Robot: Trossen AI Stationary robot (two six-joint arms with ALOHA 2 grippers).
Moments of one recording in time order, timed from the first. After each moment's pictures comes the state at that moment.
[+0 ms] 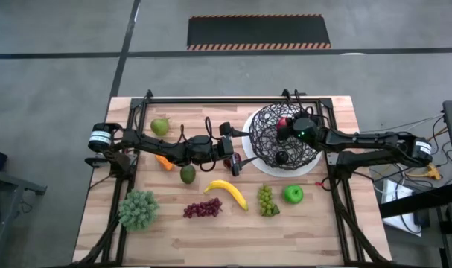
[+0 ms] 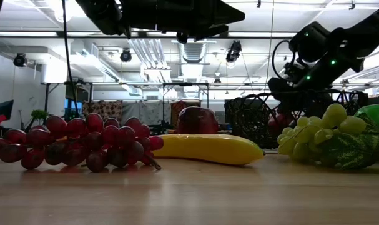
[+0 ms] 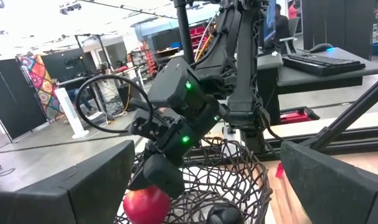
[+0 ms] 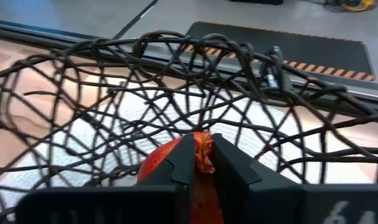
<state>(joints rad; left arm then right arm) -0.03 1.71 1.01 0.79 -0.22 0.24 -0.46 1.10 0.34 0.12 0.56 0.47</state>
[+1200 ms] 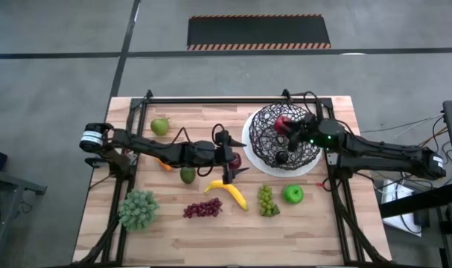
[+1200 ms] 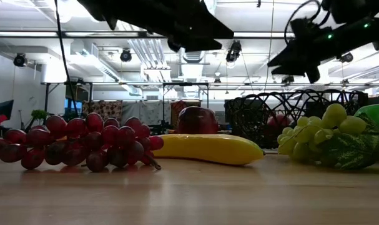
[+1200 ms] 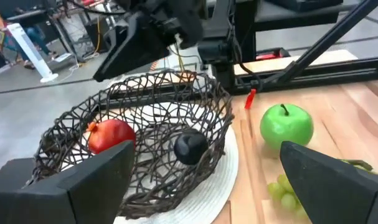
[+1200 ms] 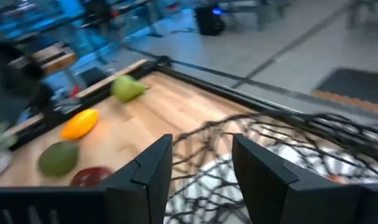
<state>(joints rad) -0.07 1.62 1.01 0.40 -0.22 0.14 -0.33 0.67 0.34 0.11 0.17 0.32</state>
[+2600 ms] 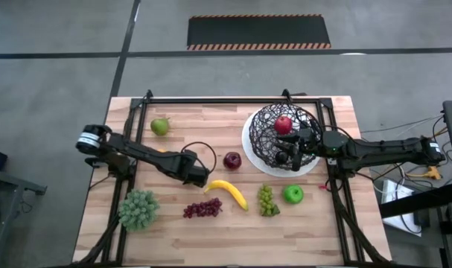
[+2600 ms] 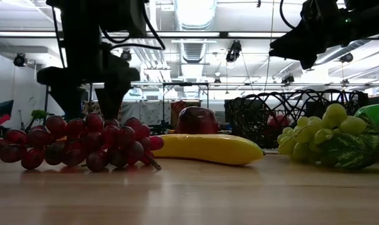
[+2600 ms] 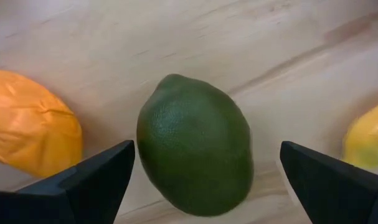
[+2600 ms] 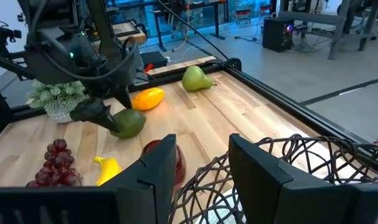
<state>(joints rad) -0.19 1.61 1.03 -0.92 -0.26 -1.34 -0.06 0.66 0.34 0.15 0.18 0.16</state>
